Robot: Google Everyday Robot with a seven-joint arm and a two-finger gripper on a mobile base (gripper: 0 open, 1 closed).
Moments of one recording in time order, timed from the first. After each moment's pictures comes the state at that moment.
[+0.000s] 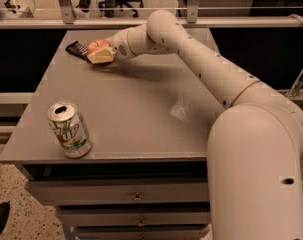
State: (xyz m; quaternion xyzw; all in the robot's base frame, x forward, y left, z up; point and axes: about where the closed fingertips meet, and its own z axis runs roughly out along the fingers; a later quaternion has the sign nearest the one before) arm 0.793 0.148 0.854 -0.47 0.69 0.29 0.47
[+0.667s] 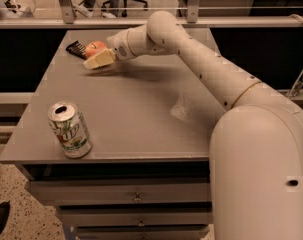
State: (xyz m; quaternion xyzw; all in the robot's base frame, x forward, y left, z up) arm 0.790 0.144 0.858 -0.47 0.69 0.29 0.47
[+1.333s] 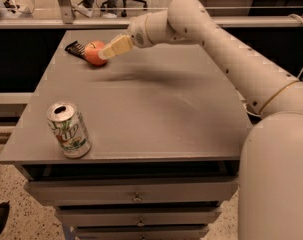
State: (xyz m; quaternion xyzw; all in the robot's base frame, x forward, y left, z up) arm 0.782 0.092 0.910 -0.46 0.68 0.25 0.51
